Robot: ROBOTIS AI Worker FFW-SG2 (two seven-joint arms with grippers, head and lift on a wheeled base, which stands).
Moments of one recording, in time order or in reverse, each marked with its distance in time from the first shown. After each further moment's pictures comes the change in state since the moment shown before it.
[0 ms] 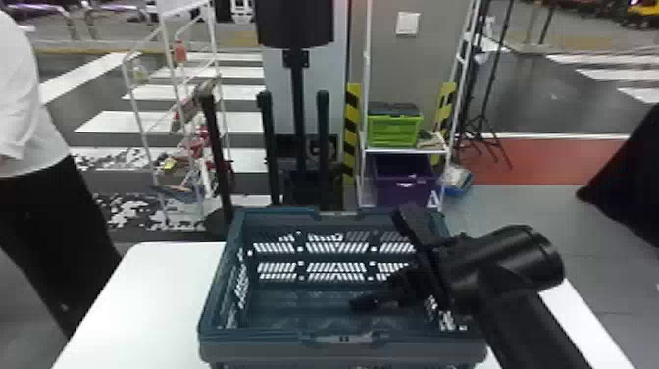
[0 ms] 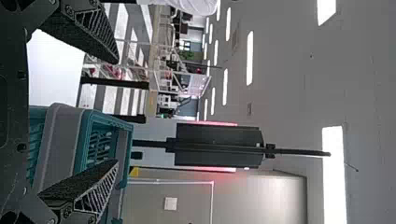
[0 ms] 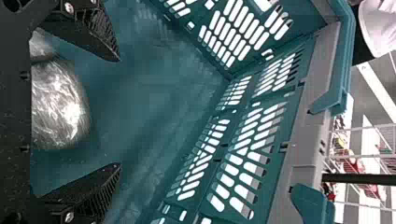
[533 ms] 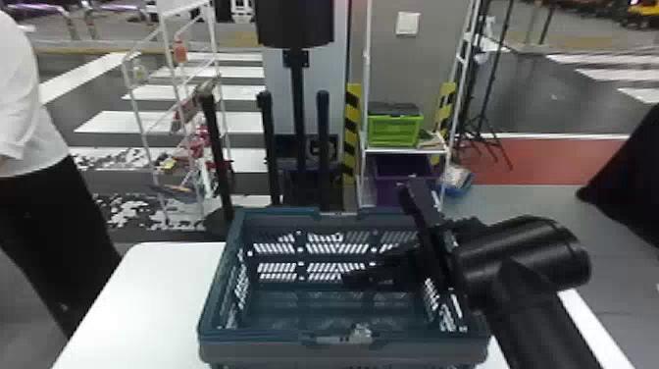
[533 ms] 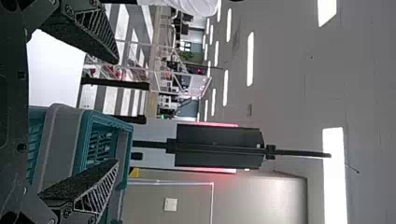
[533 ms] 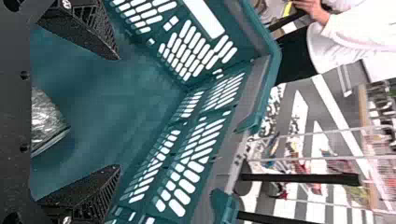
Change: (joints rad) left arm 0.000 -0.002 0.001 -0.001 0.003 0.003 0.000; right arm 0.074 0.000 -0.025 -0.250 -0.052 0.034 -0.007
